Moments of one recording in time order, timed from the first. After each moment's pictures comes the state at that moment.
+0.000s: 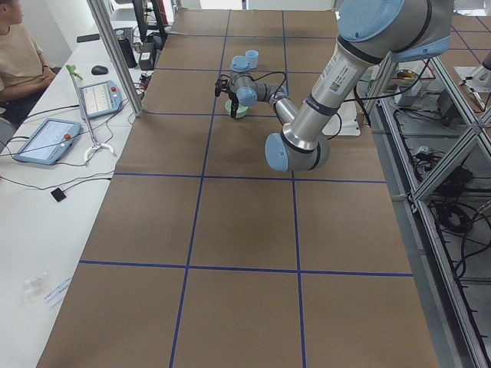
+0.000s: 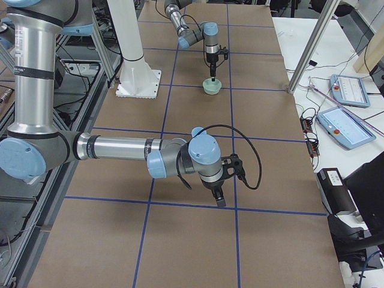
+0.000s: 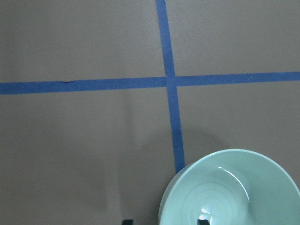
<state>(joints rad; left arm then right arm) -0.55 -2.35 -1.43 -1.92 -1.87 -1.18 1.62 -1.69 1.70 -1.32 2.36 -0.16</state>
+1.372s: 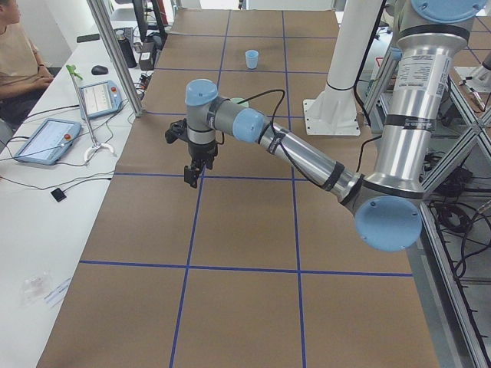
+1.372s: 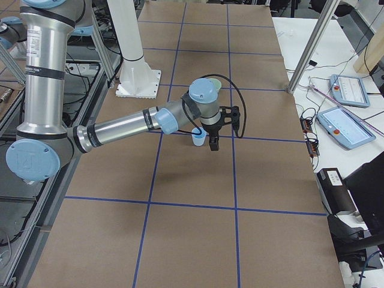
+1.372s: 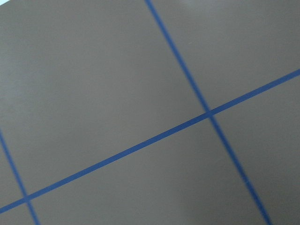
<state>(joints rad) -1.38 -1.68 -1.94 -1.41 -2.20 0.04 1.33 -1.69 2.04 -1.32 2.34 0.64</state>
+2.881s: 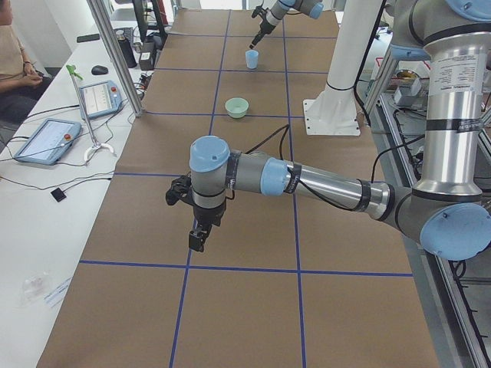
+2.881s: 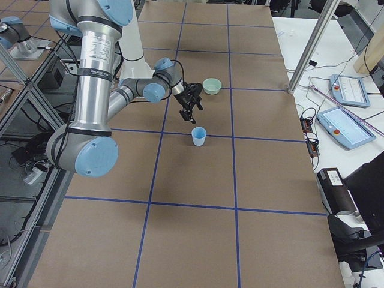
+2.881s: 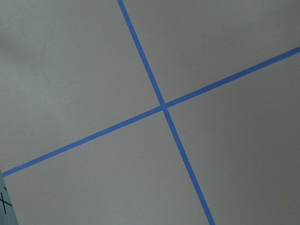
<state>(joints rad) -1.59 -1.54 -1.84 -1.47 -2.22 0.31 0.36 -1.73 2.28 -1.44 1.18 1.69</state>
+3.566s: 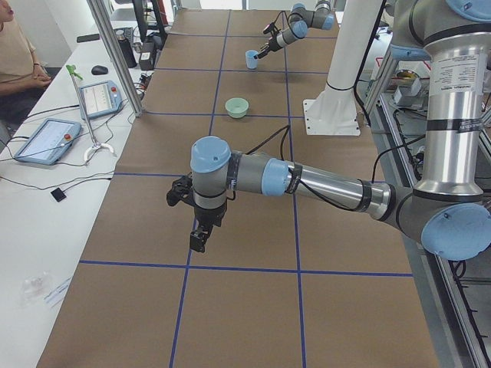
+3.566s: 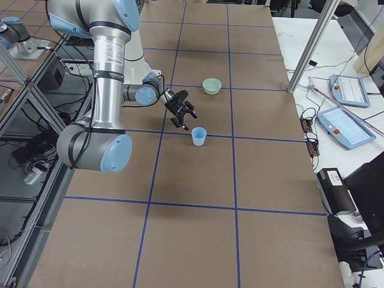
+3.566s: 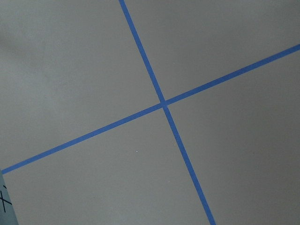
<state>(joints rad) -1.59 -1.54 -1.84 -1.47 -2.22 0.31 0.15 -1.68 2.12 -1.64 0.82 2.03</state>
